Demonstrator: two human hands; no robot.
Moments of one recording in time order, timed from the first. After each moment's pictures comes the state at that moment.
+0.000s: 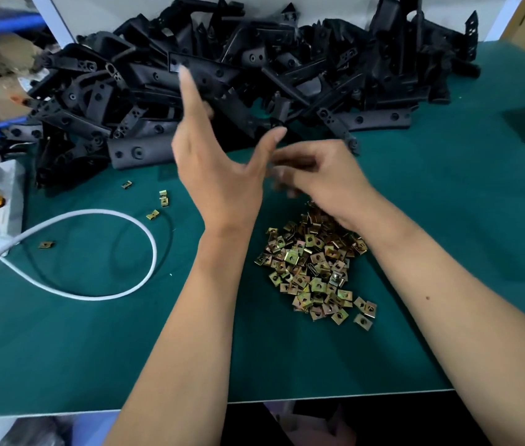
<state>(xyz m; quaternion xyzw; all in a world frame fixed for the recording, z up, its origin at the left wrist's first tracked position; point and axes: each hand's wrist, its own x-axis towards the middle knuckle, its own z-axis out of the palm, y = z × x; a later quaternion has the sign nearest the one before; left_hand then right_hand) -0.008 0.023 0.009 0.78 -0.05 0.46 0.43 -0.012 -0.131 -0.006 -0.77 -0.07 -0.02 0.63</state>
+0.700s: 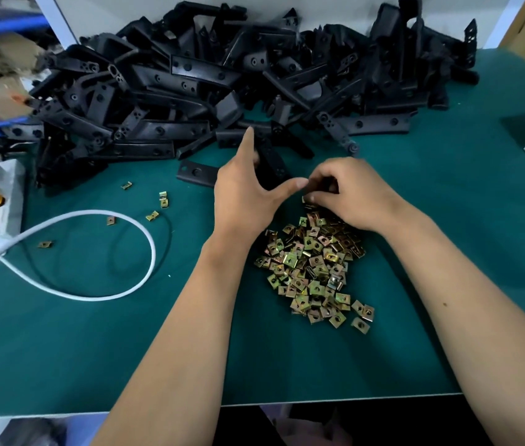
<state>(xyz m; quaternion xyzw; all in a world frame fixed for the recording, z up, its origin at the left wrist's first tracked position) 0.012 0.017 -0.028 0.89 -0.09 0.16 0.42 -0.013 -0.174 -0.010 -0.95 -0.11 -0.07 0.28</state>
